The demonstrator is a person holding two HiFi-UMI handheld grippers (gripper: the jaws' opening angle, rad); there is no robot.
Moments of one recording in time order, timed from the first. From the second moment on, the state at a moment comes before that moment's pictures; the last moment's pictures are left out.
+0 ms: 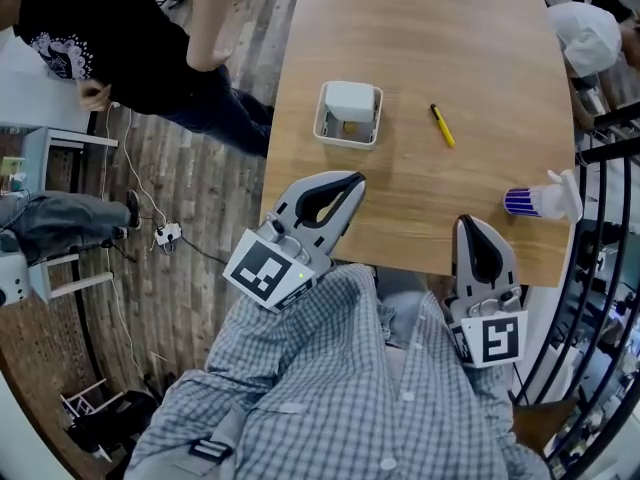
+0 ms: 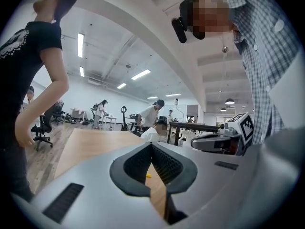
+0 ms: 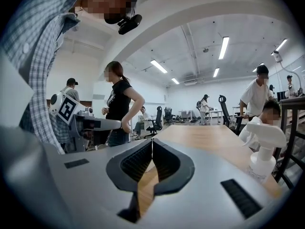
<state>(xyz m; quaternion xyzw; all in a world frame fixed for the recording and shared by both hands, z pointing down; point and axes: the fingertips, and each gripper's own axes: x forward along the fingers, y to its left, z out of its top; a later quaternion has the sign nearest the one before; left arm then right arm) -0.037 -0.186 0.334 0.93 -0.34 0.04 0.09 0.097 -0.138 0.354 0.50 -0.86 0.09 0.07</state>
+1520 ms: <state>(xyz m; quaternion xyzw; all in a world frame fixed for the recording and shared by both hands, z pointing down) -0.014 -0.299 0.440 0.91 -0.21 0.35 -0.07 0.110 -0.185 0.409 0.48 -0.86 0.15 0.09</state>
